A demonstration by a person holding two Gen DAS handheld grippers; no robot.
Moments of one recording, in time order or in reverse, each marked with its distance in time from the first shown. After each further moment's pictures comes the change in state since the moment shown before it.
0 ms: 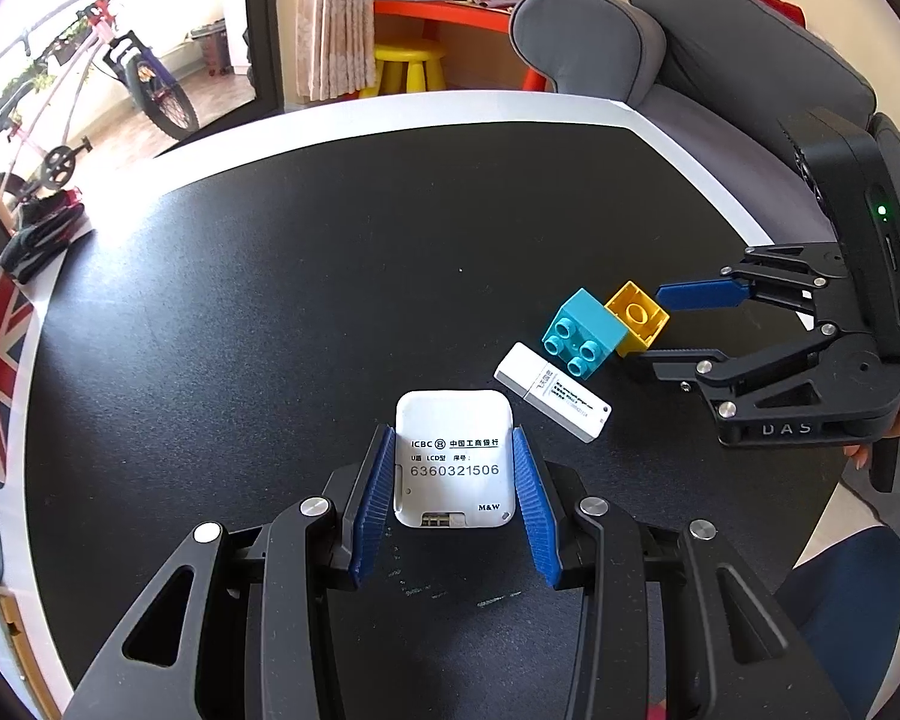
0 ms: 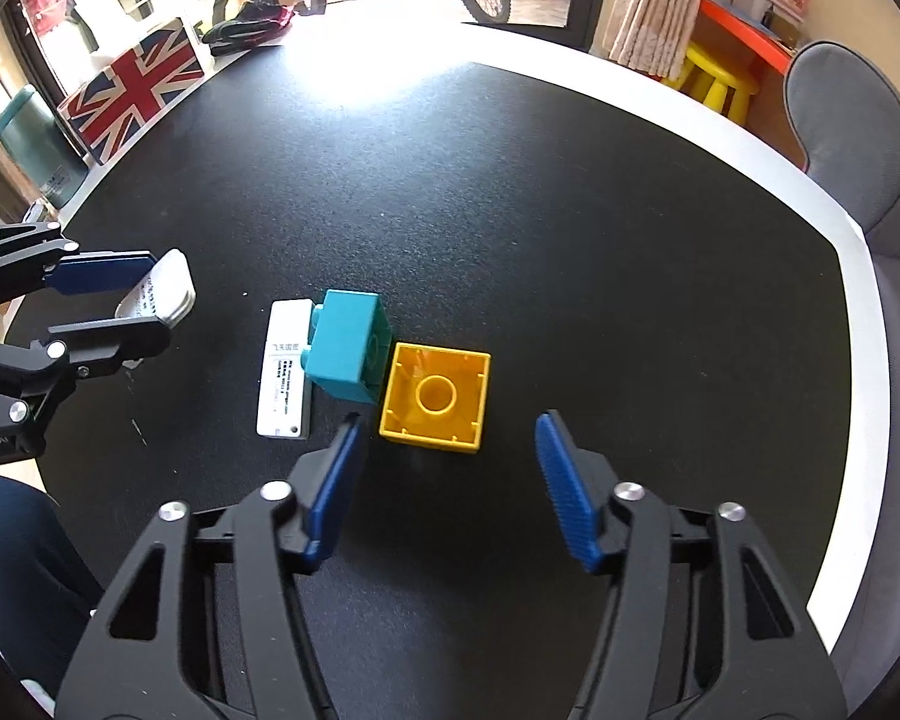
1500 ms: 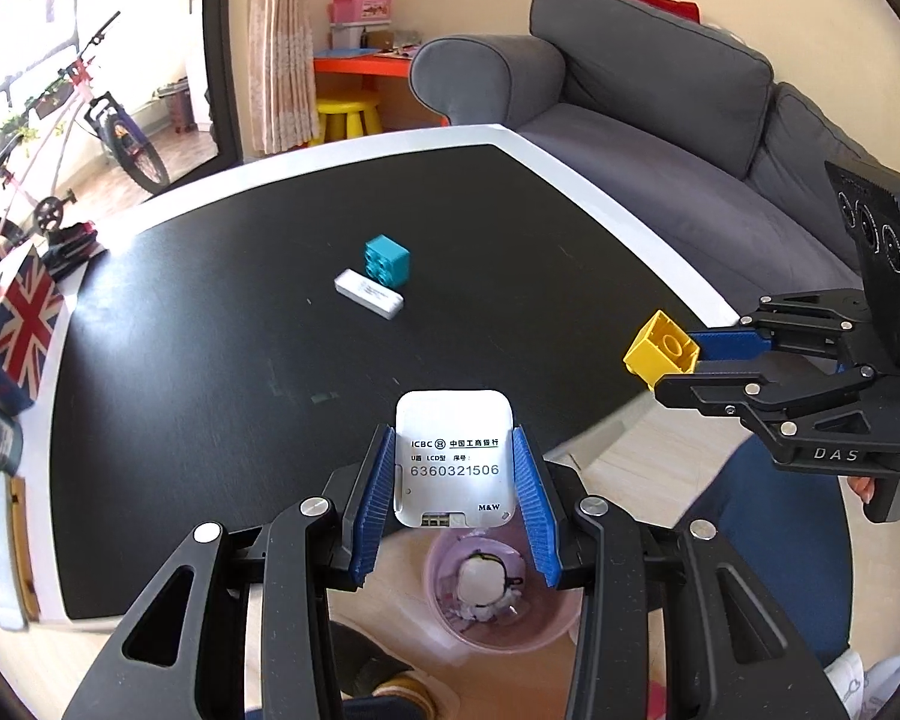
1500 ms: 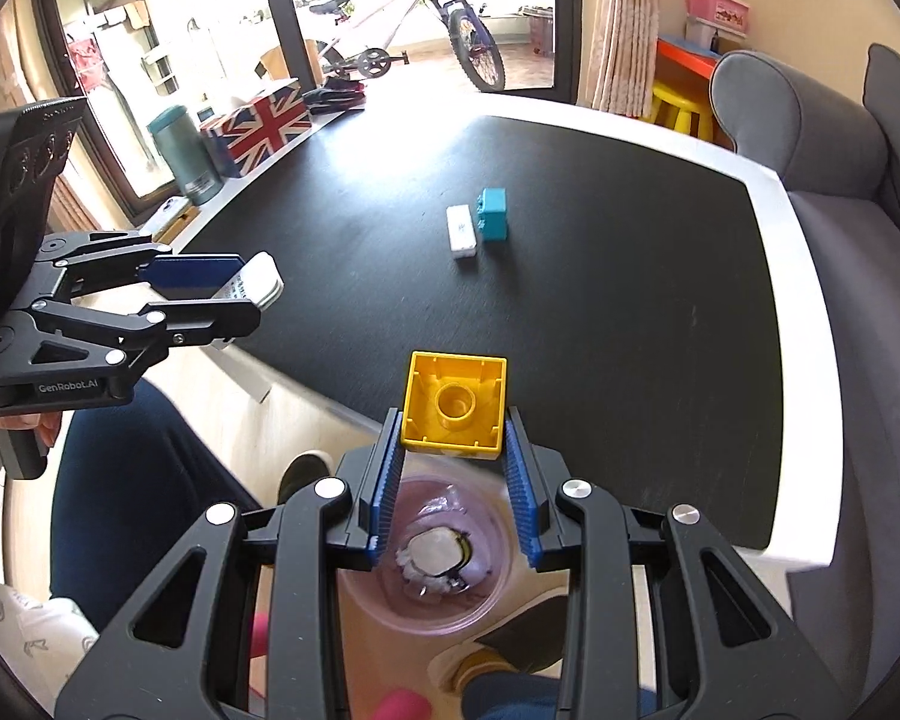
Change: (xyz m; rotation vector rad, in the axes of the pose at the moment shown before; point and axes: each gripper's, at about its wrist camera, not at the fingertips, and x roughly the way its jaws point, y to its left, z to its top) left arm -0.113 -0.089 -0.101 0.094 -0.112 -0.069; right arm -0.153 0.072 -0.169 0.091 -0.199 0.057
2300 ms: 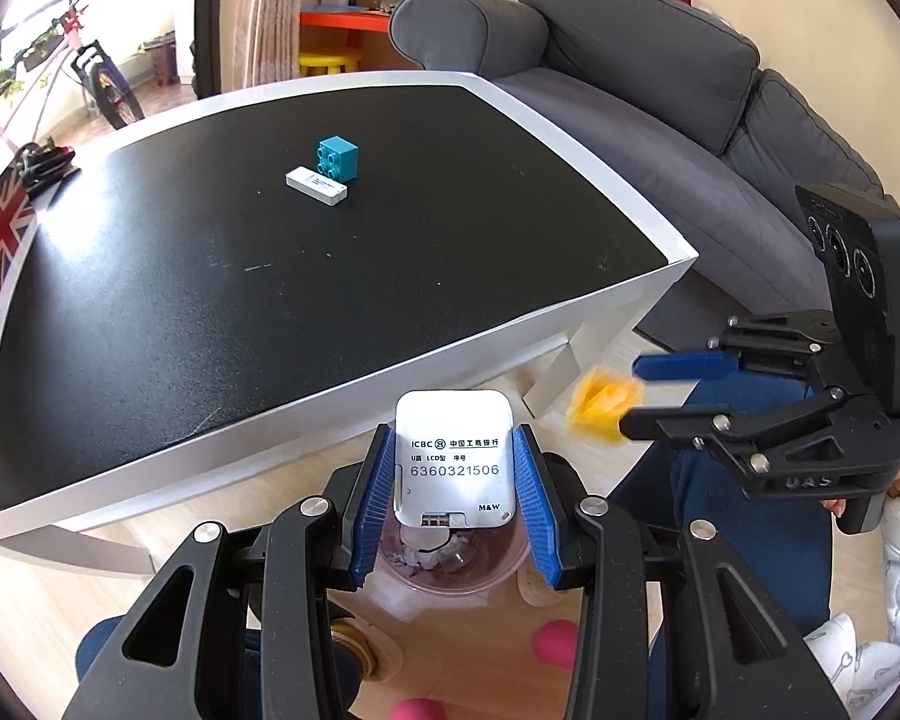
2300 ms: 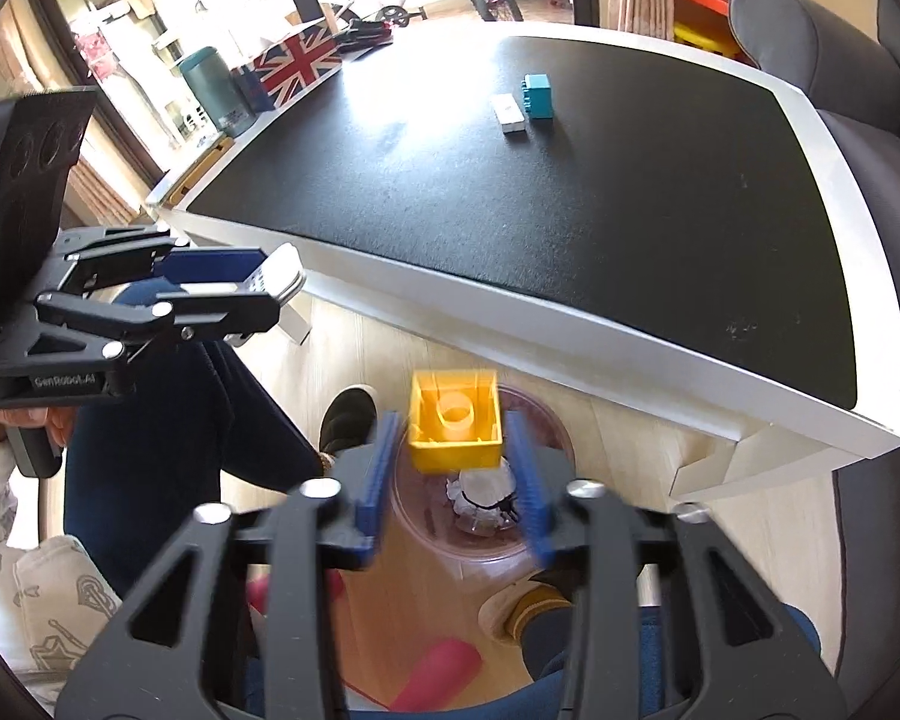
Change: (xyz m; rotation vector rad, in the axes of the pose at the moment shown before) left arm 0.009 -0.022 -0.057 -0.046 0.069 -0.075; right arm 0.013 0.017 -0.066 0.047 0.091 0.090
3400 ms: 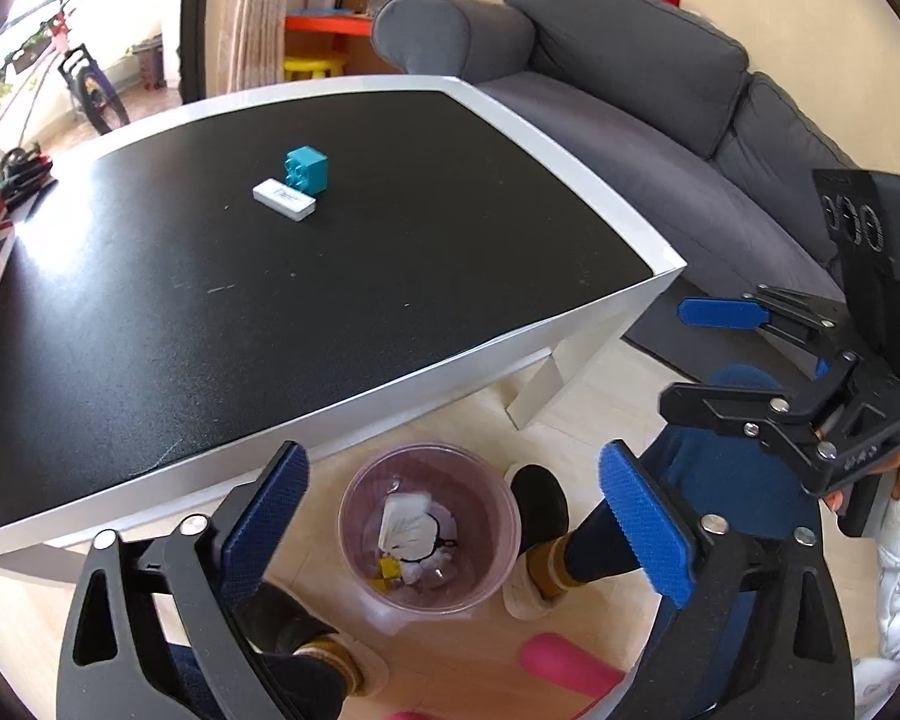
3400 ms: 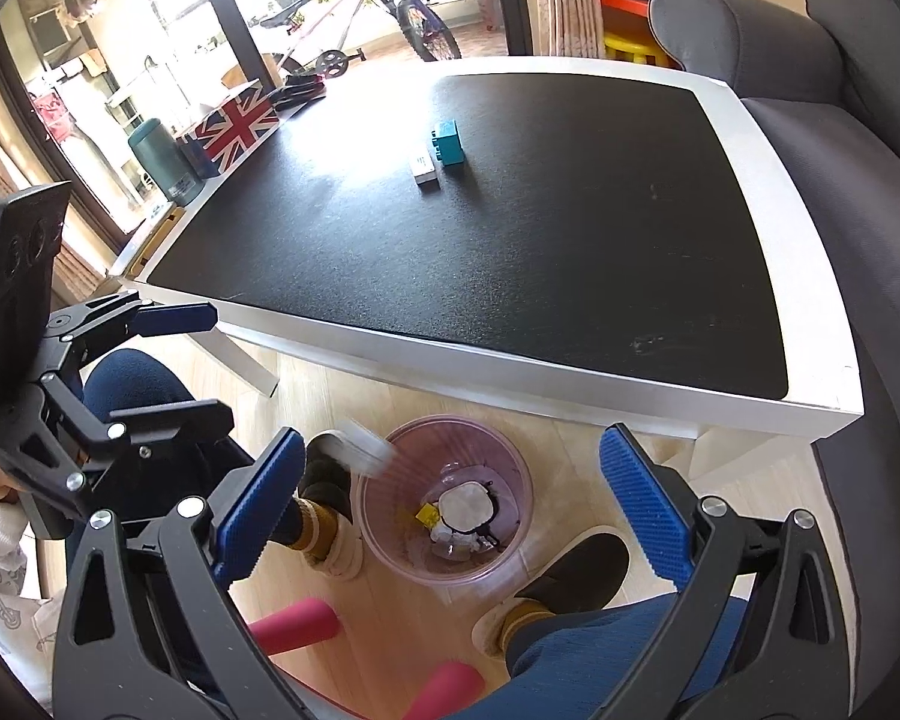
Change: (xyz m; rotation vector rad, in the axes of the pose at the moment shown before) left arm 0.012 -0.012 0.010 0.000 -0.008 -0.025; right arm -0.028 -0.035 -0.001 0.114 -0.079 -0.070
